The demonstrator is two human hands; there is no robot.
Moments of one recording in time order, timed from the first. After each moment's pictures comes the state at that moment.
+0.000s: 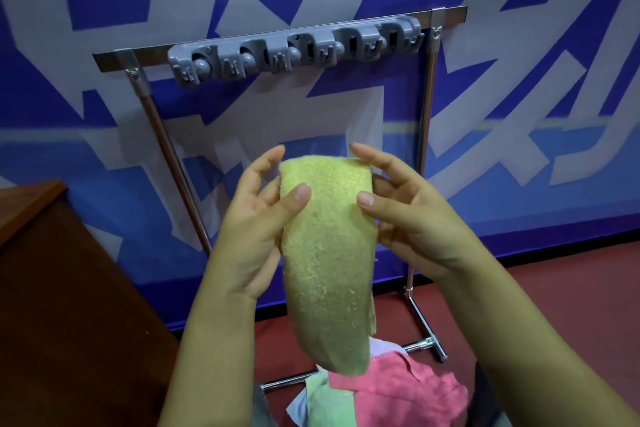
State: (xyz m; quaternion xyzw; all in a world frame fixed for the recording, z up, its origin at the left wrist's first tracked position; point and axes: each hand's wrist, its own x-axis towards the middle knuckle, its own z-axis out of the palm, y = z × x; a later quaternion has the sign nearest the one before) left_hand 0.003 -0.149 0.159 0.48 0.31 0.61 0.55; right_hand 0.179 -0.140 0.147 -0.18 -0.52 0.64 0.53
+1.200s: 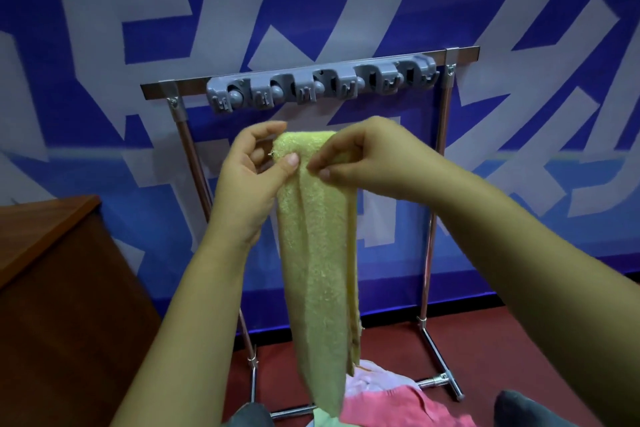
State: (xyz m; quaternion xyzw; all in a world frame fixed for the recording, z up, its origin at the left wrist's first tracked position) left_hand -0.032 -0.114 0.201 0.61 0.36 0.63 0.31; right_hand 0.143 -0.119 0.247 -0.40 -0.83 0.19 0.33
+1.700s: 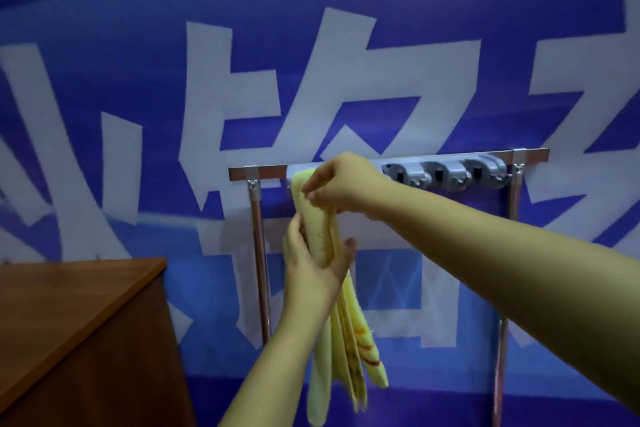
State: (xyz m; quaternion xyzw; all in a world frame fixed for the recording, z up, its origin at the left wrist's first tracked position) left_hand -0.062 -0.070 0.192 0.54 0.49 0.65 0.20; right_hand 0.023 -0.052 0.322 -0.43 -0.82 0.18 0.33
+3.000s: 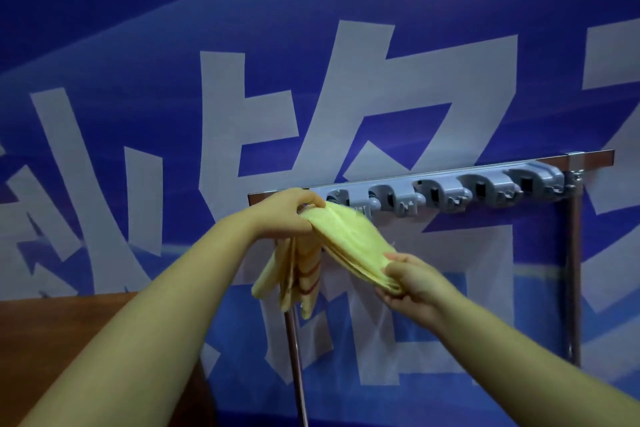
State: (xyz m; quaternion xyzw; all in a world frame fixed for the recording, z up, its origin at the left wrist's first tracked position) left_hand -0.161 0.008 0.320 0.77 0.61 0.18 0.04; right_hand 0.032 0.021 0.205 -0.35 -0.33 0.72 0.50
